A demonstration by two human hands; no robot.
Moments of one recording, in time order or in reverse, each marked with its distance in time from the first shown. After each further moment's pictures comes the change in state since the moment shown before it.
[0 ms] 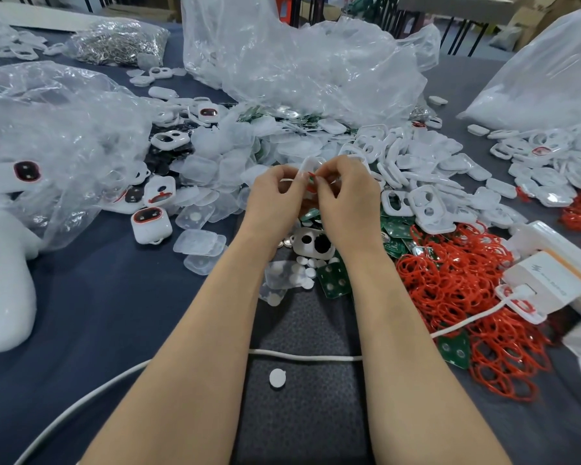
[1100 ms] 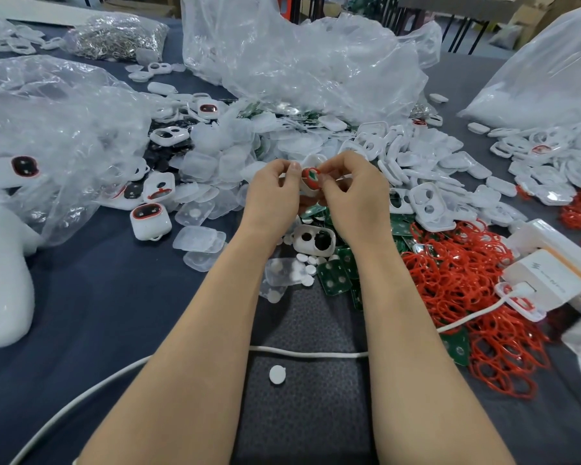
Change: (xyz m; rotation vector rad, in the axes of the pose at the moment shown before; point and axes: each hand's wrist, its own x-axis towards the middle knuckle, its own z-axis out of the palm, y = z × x) left_hand 0.002 0.002 0.001 0.061 0.023 -0.009; right_hand 0.001 0.000 -0.010 0.164 -0.041 0.075
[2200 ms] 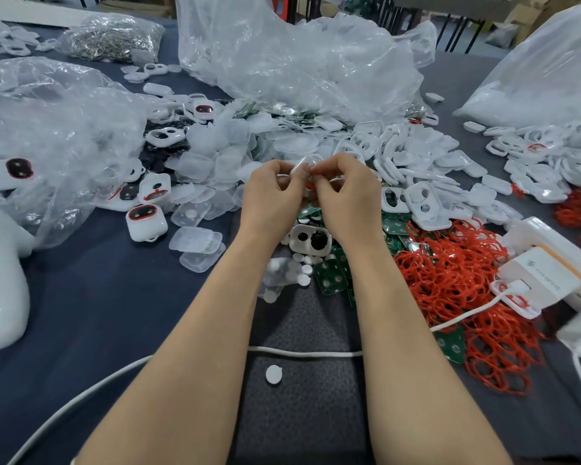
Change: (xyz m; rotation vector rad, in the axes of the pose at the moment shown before) left_hand -0.002 -0.002 0.002 0.028 0.041 0.080; right_hand 0.000 0.001 0.005 0.012 0.029 0.022
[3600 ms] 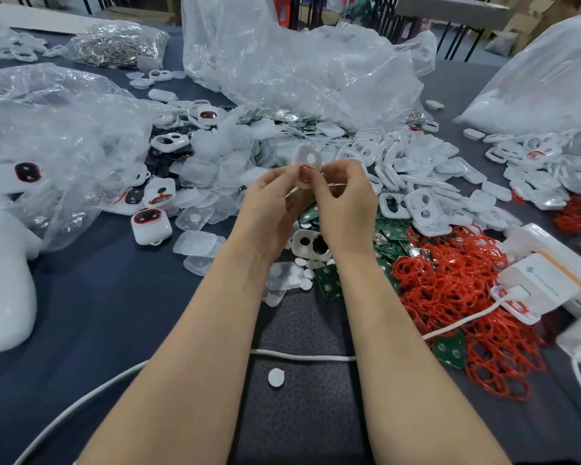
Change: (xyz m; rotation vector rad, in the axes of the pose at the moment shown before) left_hand 0.000 0.004 -0.001 -0.788 -0.090 -0.284; right_hand -0.006 0.000 0.011 0.097 0.107 0.067
